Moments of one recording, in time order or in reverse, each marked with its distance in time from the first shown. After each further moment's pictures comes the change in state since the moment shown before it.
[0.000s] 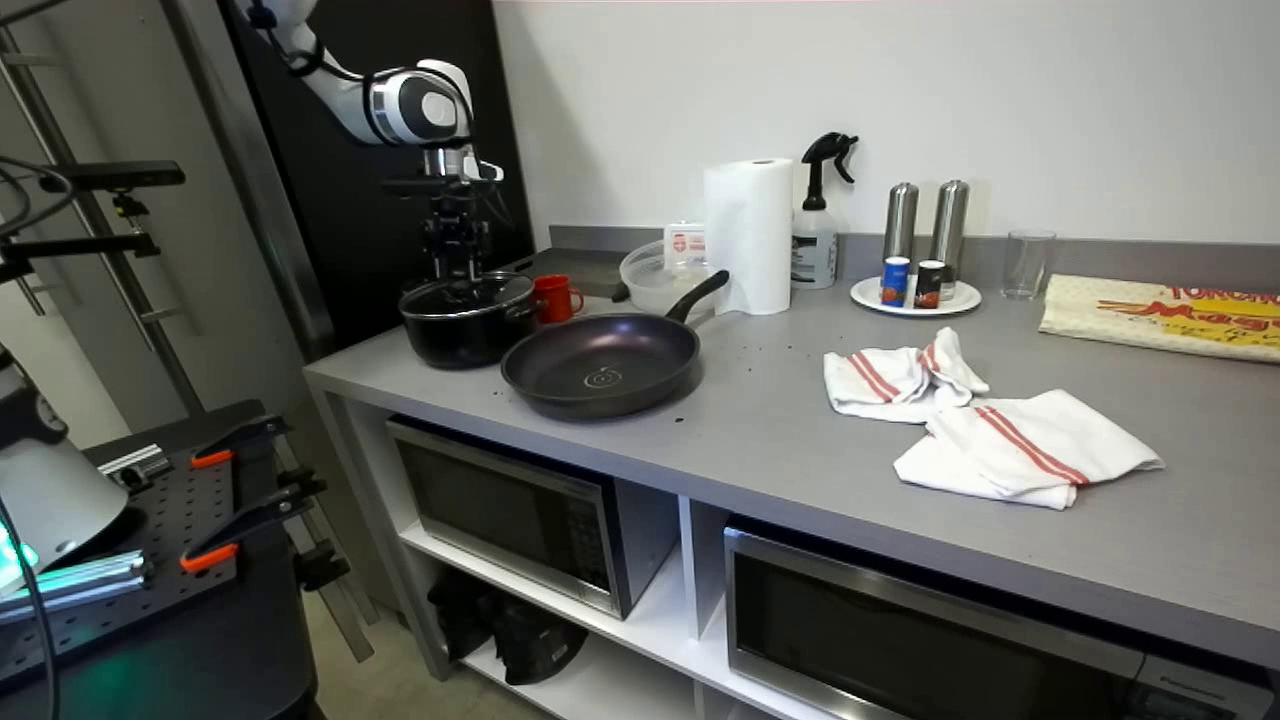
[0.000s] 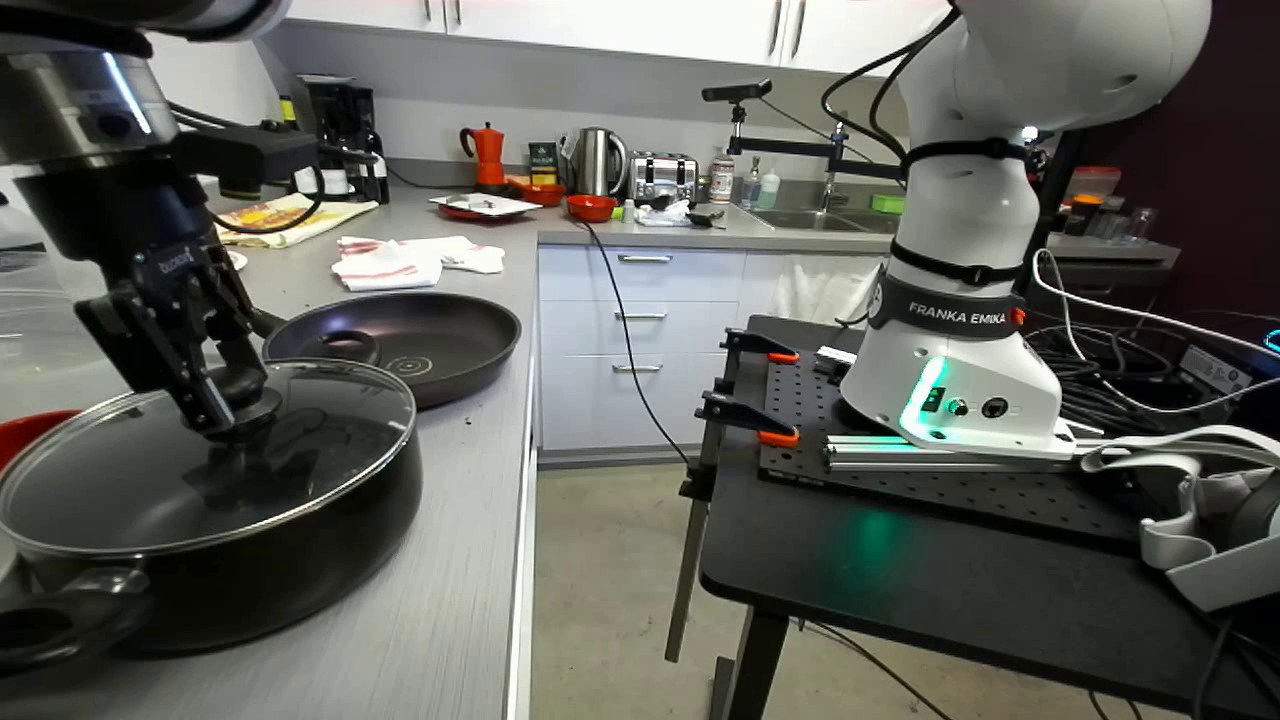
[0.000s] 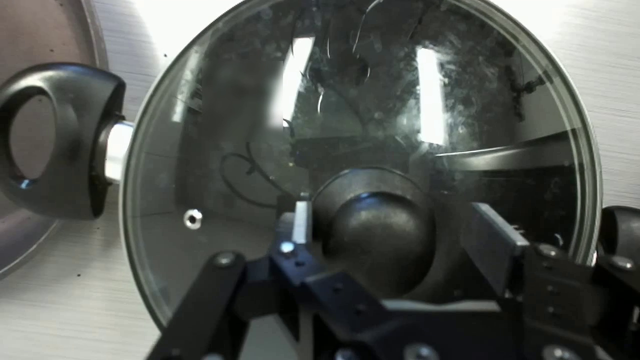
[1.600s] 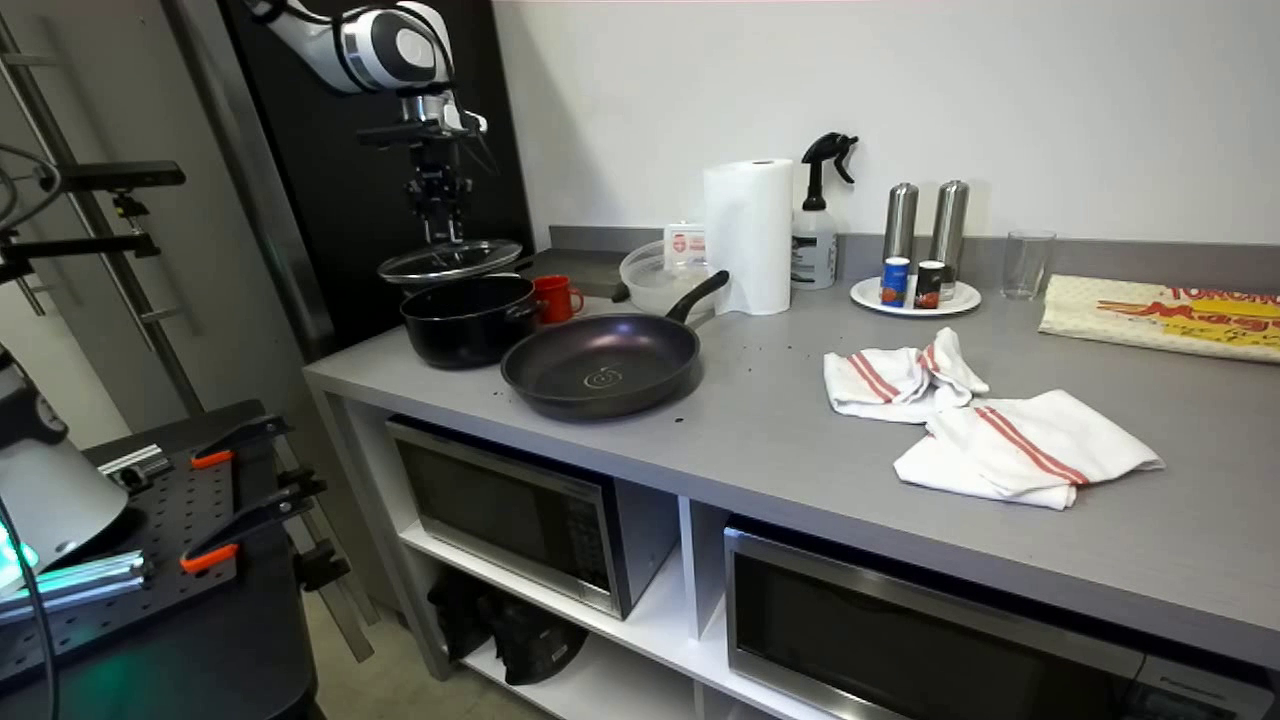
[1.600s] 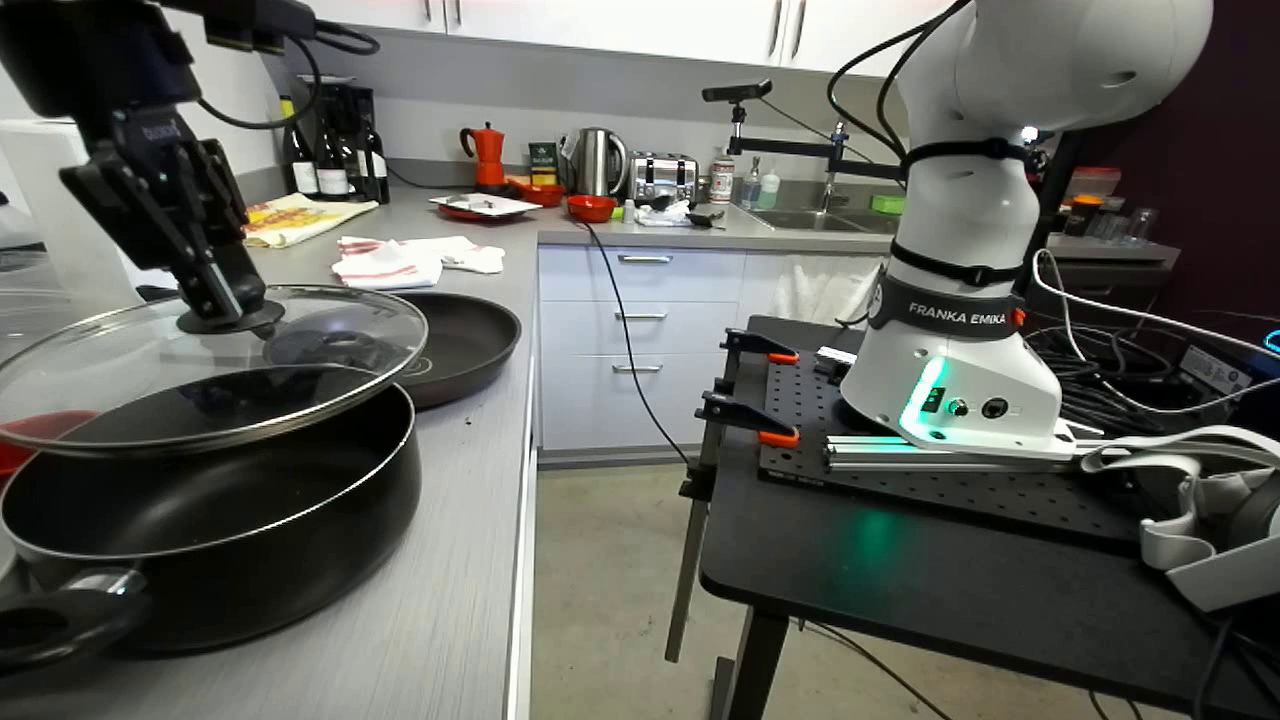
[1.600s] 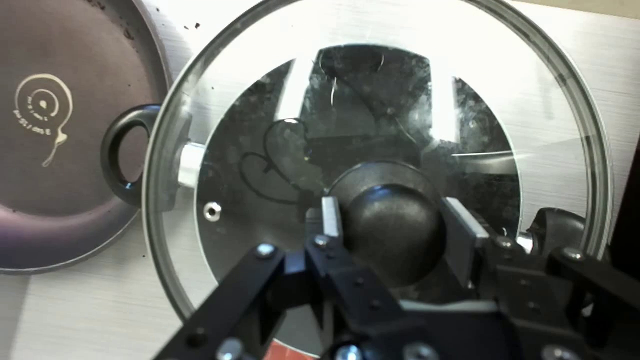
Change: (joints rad) arm 0.014 -0.159 -0.006 -0.031 -0.007 -0.135 0.018
